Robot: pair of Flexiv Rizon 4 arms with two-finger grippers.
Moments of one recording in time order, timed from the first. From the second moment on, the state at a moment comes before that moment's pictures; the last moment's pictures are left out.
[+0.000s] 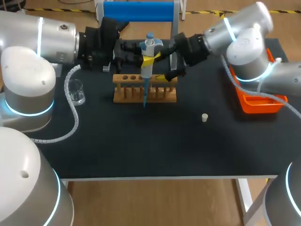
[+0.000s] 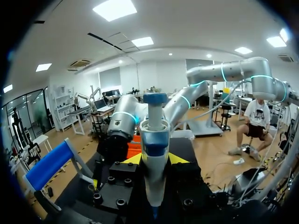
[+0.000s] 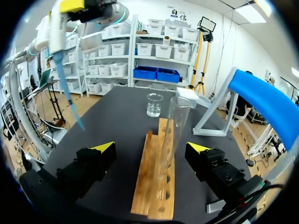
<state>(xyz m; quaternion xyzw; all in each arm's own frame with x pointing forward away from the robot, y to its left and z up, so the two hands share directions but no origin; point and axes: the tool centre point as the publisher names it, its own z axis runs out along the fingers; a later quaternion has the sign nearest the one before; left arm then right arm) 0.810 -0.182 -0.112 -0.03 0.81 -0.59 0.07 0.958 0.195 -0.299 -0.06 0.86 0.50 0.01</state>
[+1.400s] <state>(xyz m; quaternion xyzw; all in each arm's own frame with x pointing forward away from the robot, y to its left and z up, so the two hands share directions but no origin) 0.810 -0.182 -0.112 -0.03 0.81 -0.59 0.07 0.835 0.109 -0.199 -0.10 0.77 0.63 0.02</state>
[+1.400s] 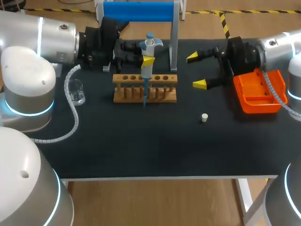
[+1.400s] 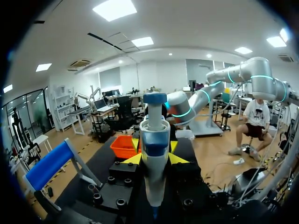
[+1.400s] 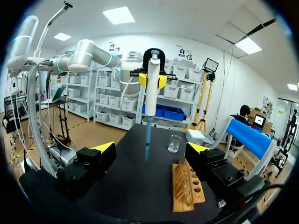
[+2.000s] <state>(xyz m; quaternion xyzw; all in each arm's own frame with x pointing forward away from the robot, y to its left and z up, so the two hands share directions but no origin) 0.810 -0.182 -0.112 -0.03 0.81 -0.59 0.07 0.807 0.149 -0.164 -0.10 0.72 0.68 -0.04</state>
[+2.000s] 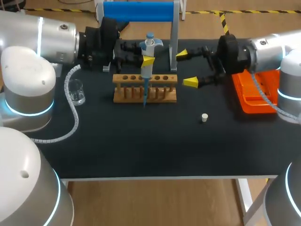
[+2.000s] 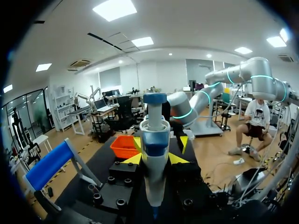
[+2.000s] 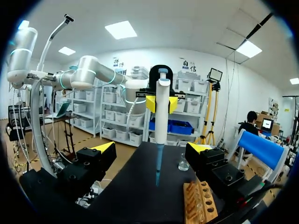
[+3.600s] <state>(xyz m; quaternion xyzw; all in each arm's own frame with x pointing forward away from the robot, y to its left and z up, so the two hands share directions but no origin) 0.810 -0.182 -0.112 -0.03 0.81 -0.59 0.07 0.814 0.243 -0.150 -0.02 0.71 0.71 -0.01</state>
